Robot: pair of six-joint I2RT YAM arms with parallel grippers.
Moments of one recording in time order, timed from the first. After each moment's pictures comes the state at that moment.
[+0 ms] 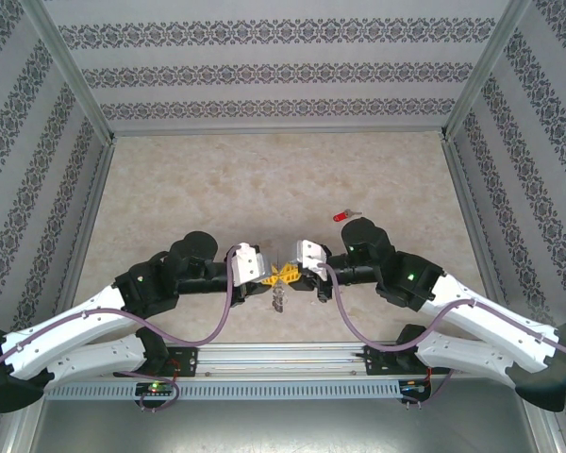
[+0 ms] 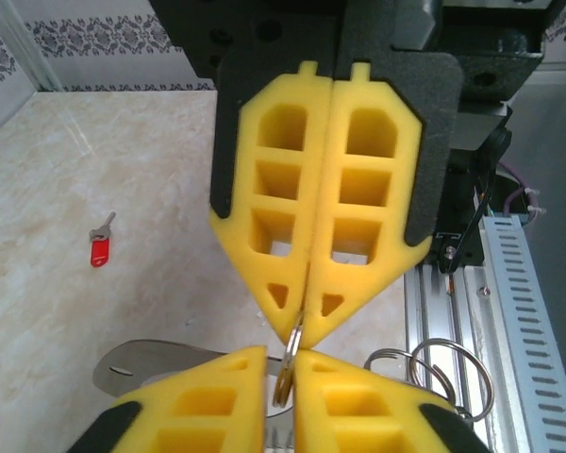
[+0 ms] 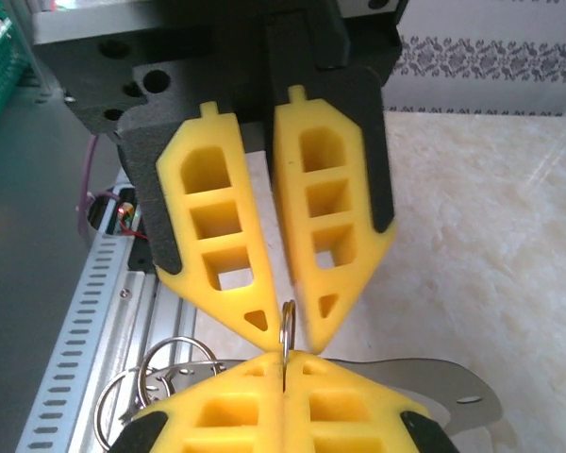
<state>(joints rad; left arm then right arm) -0.97 0.87 0.85 -0.42 0.29 0.27 0.94 0.92 0.86 -0.39 -0.51 -0.30</state>
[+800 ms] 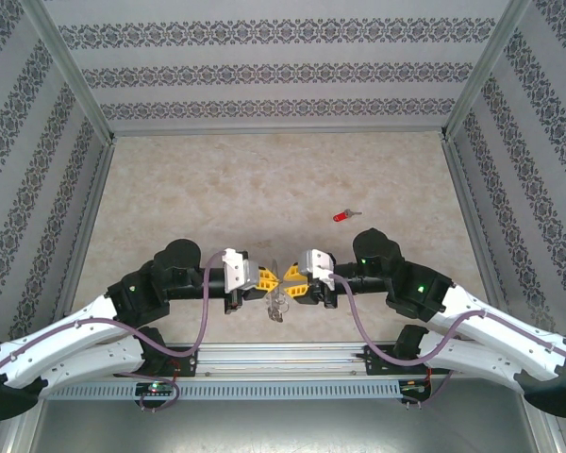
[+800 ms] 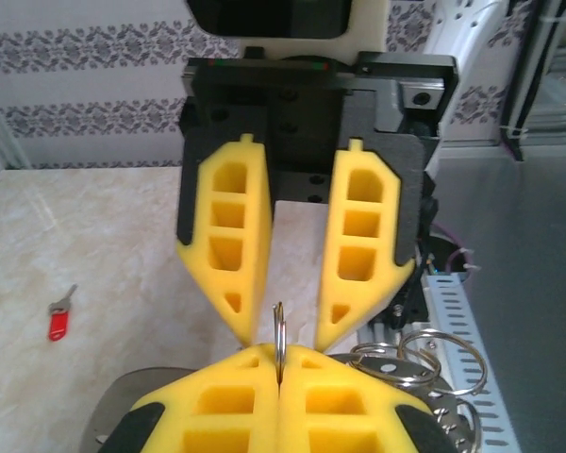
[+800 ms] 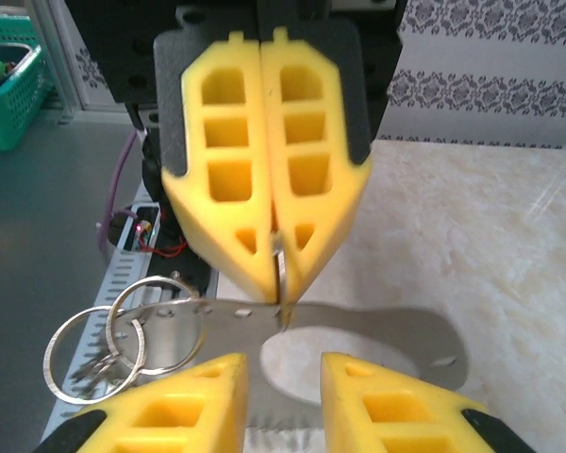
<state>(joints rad) -0.97 0.76 0.74 -0.23 0.43 0.20 0.97 0.81 0.77 -0.31 -0.52 -0.26</state>
